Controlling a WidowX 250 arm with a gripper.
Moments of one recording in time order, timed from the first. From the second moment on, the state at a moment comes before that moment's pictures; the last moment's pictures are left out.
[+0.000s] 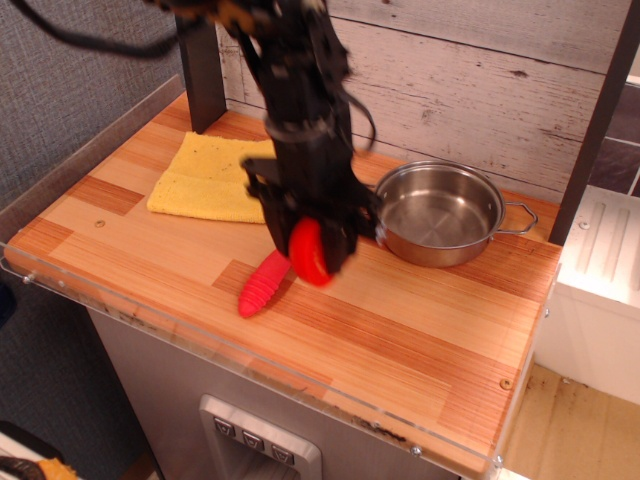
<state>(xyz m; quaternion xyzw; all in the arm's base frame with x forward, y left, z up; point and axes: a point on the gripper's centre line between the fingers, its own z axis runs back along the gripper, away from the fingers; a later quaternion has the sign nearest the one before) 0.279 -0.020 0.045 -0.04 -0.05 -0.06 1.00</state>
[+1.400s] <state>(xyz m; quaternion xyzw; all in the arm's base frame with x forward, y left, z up) 0.274 -0.063 0.057 -0.07 -0.08 -0.11 0.99</state>
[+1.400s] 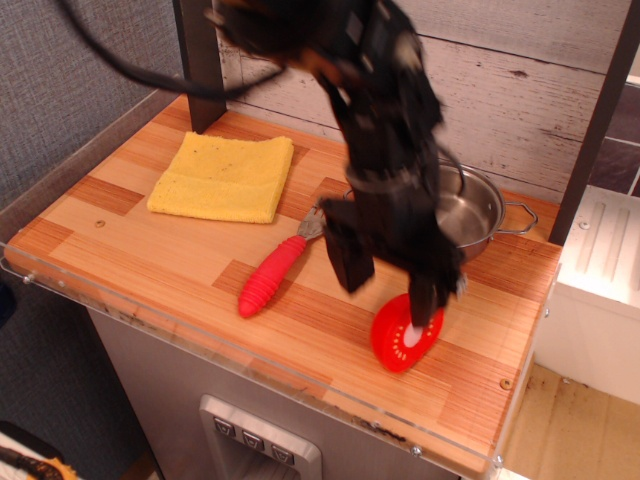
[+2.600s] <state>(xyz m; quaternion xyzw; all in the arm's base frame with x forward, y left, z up) 0.247 0.076 0.101 -0.02 -0.06 0.00 1.00</state>
